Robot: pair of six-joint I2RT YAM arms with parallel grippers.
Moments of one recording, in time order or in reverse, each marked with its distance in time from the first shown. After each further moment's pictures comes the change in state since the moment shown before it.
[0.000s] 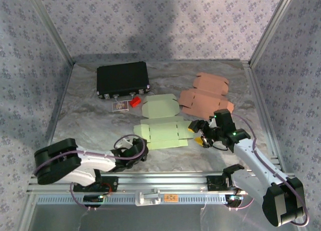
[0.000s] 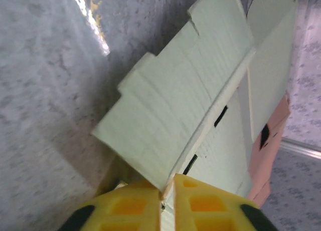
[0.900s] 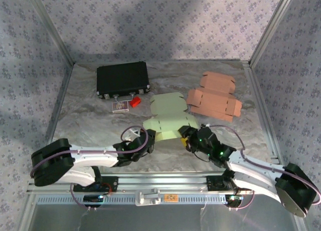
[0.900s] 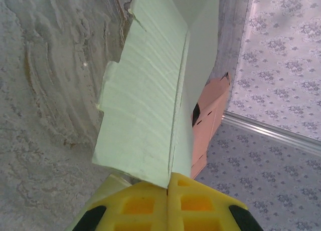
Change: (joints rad) left arm -0.004 -0.051 0.174 -0.033 0.038 0.002; right arm 0.497 0.004 -0.292 0.700 0.575 0.529
